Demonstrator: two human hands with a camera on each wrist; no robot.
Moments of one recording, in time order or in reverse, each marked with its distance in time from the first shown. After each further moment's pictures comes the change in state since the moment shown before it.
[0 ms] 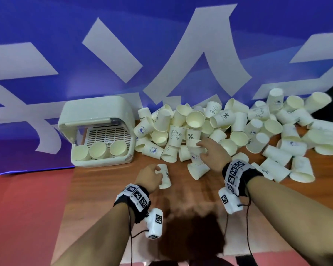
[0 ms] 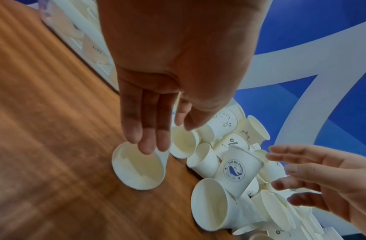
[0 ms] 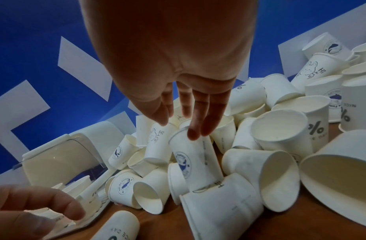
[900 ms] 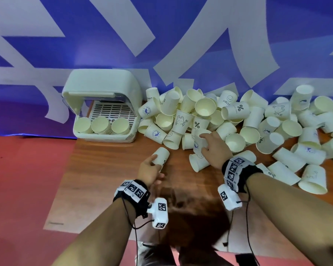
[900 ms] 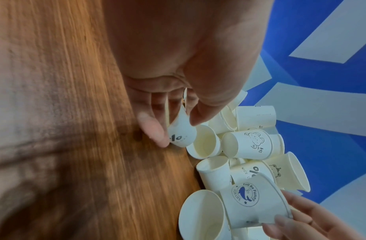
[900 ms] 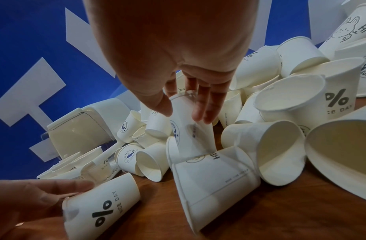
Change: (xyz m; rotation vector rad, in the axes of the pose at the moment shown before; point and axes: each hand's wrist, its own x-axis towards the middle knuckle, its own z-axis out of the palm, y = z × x) left_hand -0.007 -0.015 0.051 -0.747 0.138 -0.279; right_hand 0.011 0.026 0.020 -0.068 -0.067 -0.038
